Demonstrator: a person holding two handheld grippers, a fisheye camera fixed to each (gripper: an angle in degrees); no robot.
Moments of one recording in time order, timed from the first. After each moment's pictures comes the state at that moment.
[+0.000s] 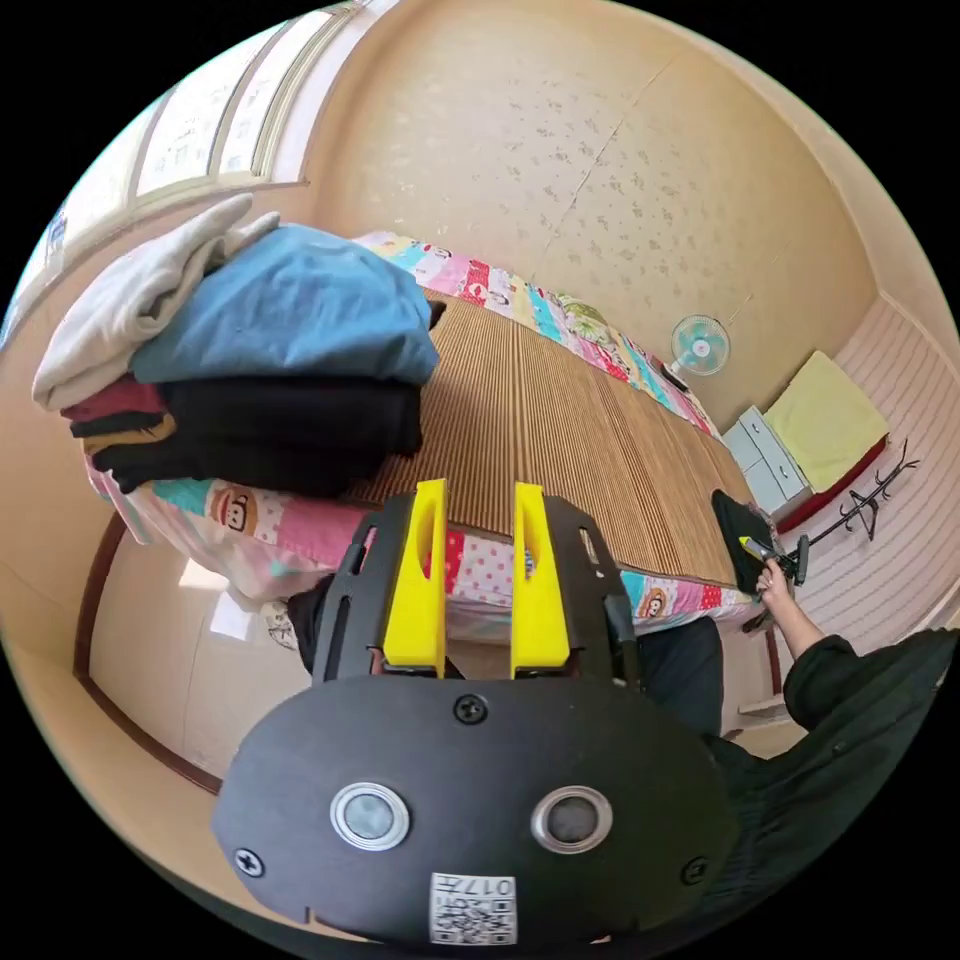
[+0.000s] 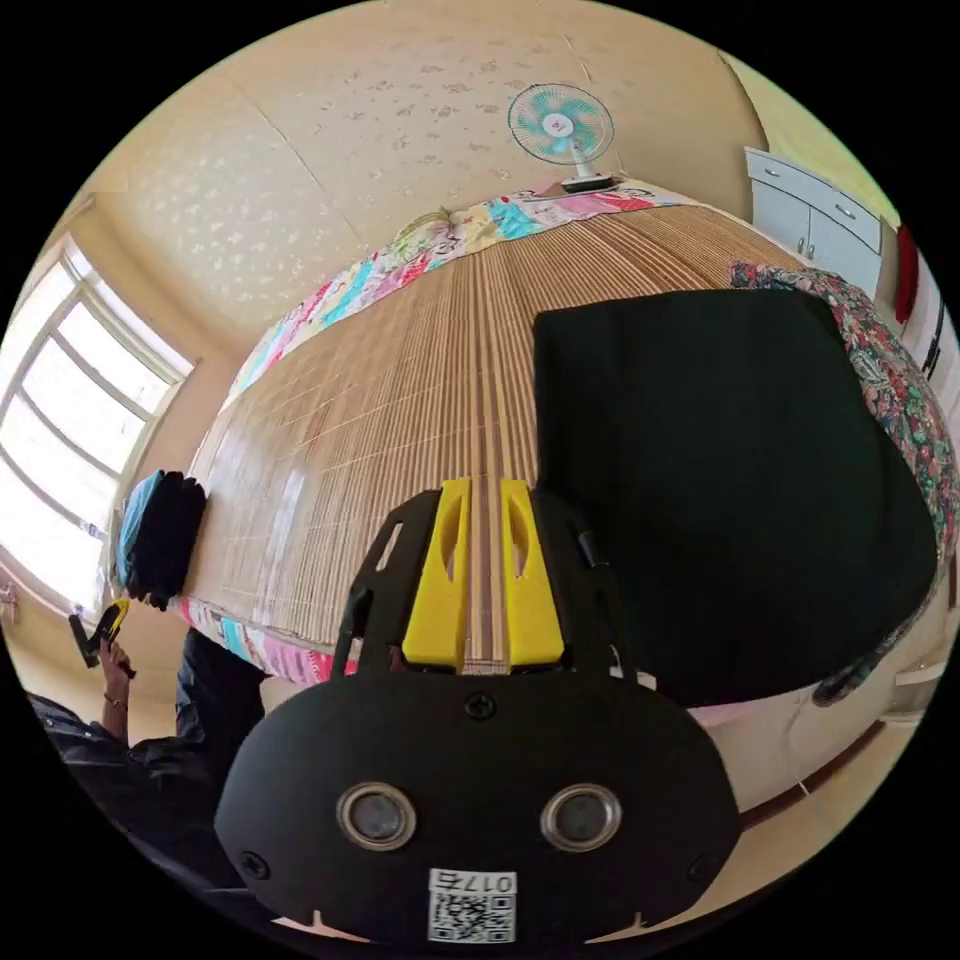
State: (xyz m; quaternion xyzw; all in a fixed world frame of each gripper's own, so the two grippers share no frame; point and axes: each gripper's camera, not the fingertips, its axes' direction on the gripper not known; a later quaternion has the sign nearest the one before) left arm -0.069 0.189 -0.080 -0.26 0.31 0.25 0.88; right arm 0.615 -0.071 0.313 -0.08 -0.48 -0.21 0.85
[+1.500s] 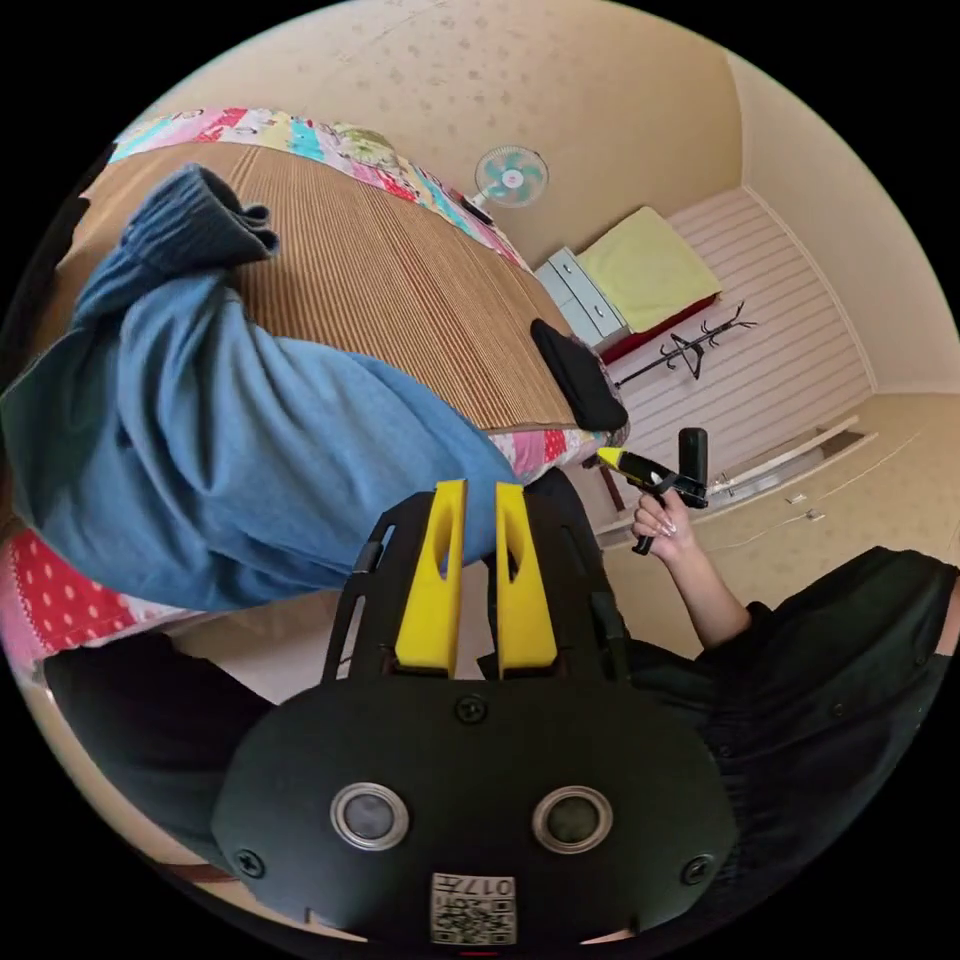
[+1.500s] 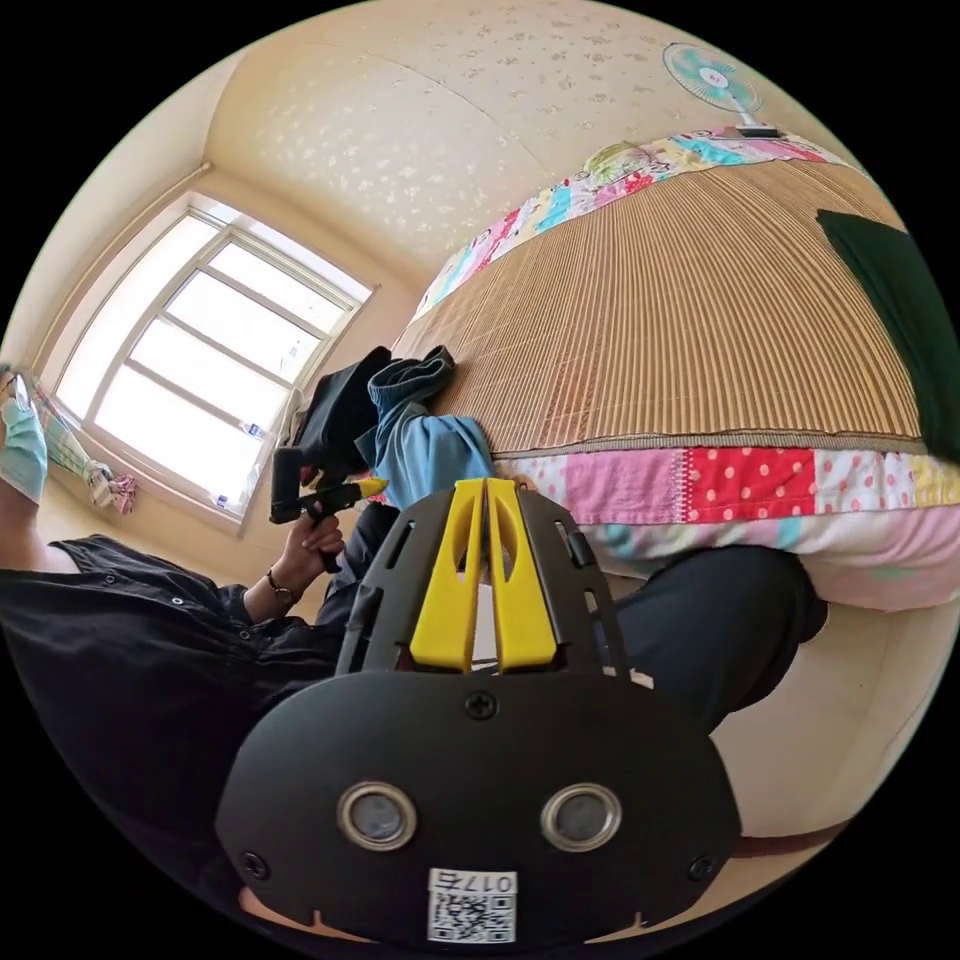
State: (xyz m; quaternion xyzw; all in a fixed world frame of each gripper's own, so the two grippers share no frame) left arm 0.108 0.413 -0.070 -0.45 0.51 0.32 0.66; right arm 0.597 0.071 0.189 -0.16 -0.64 -0.28 0.69
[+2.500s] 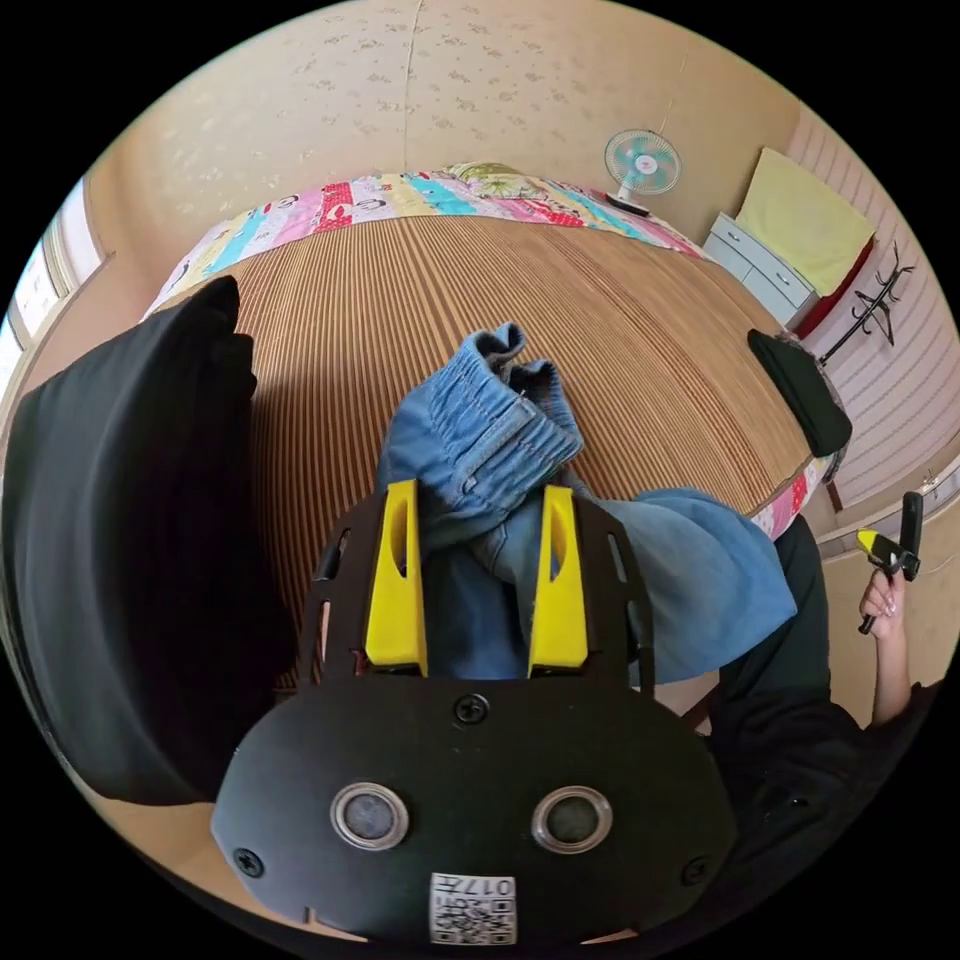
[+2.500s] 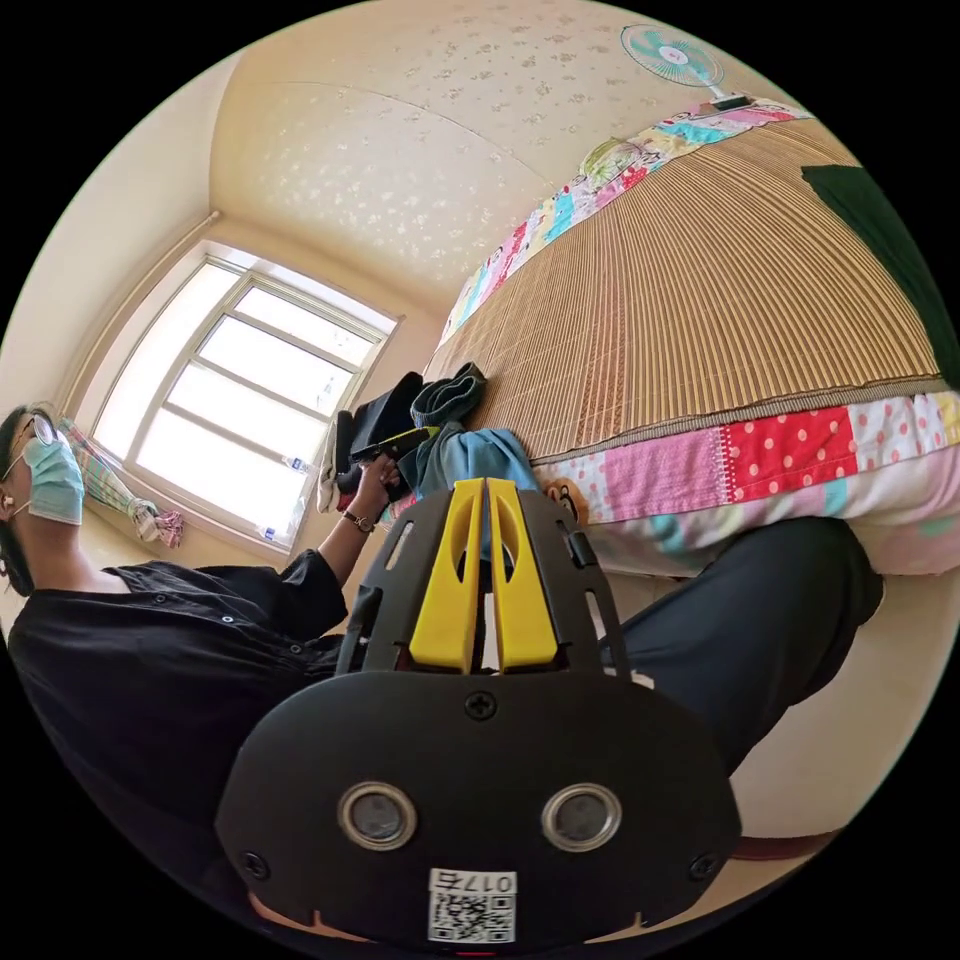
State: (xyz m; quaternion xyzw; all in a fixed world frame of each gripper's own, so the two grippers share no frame) left arm 0.215 0.380 0.008 -0.34 0.29 0.49 0.74; right arm 0.589 0.088 0.204 -0.18 -0.70 -0.21 0.66
